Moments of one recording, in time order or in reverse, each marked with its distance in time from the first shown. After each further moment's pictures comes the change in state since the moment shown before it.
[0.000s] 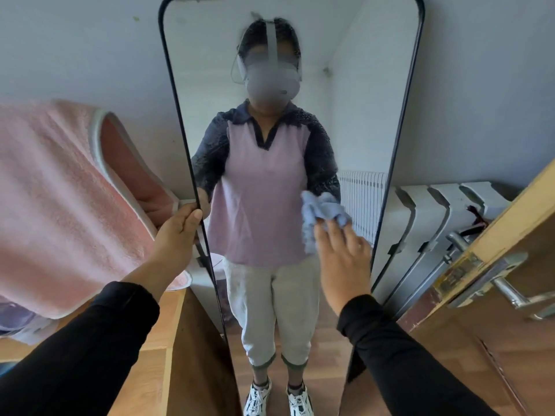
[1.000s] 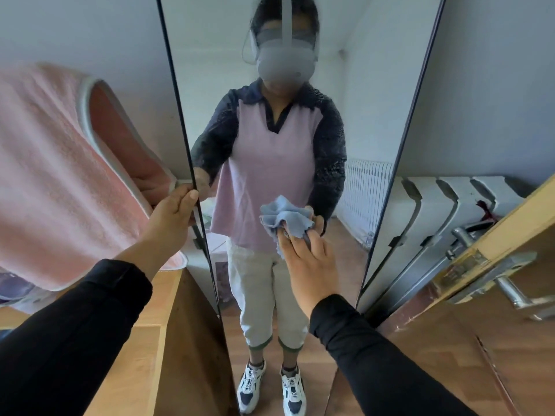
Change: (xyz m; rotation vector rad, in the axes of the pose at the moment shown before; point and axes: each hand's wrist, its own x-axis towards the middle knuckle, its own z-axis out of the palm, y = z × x) left_hand -0.010 0.017 0.005 -0.068 0.007 -0.040; right_hand -0.020 -0.036 0.030 0.043 0.104 -0.251
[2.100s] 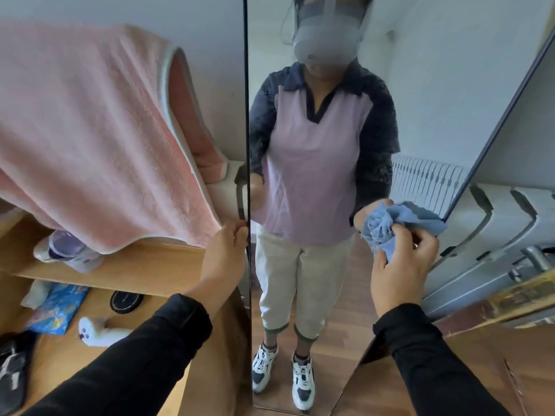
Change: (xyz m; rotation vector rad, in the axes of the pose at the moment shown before) left_hand -0.058 -0.063 0.026 0.222 0.107 -0.165; right_hand -0.006 0.039 -0.007 0.444 0.230 0.510
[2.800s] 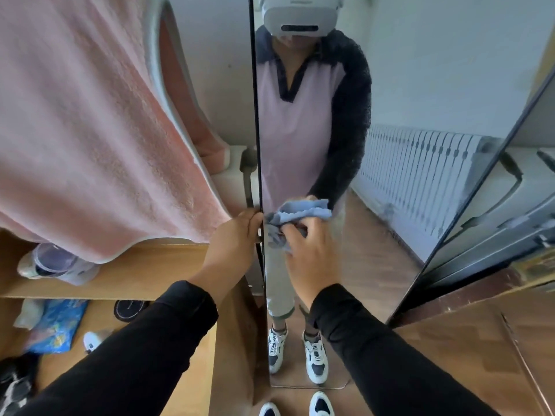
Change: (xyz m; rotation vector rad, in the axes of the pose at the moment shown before) left_hand 0.032 -0.017 -0.013 0.180 -0.247 0.177; right_hand -0.058 -0.110 0.093 -0.045 -0.336 -0.275
